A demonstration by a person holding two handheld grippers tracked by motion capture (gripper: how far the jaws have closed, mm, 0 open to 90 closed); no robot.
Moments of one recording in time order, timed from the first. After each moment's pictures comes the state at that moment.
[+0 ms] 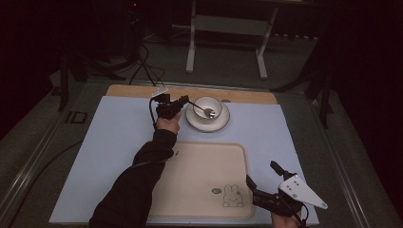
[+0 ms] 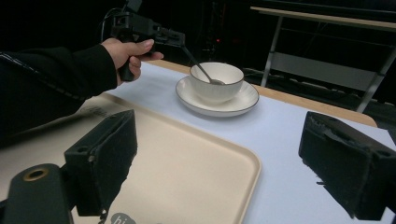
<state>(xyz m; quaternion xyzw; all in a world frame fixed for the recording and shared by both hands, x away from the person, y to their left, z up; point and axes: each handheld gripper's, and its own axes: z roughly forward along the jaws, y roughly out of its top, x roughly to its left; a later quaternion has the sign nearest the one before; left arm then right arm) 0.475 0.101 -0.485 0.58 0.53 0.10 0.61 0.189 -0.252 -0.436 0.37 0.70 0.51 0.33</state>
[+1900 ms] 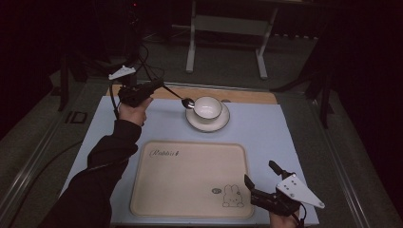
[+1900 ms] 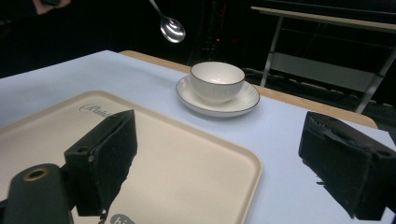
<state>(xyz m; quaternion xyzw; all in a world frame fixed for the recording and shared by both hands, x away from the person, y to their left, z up) 0.413 0.186 -0.364 0.63 0.45 0.16 0.61 0.190 -0.248 -0.437 0.37 0.70 0.51 0.33</state>
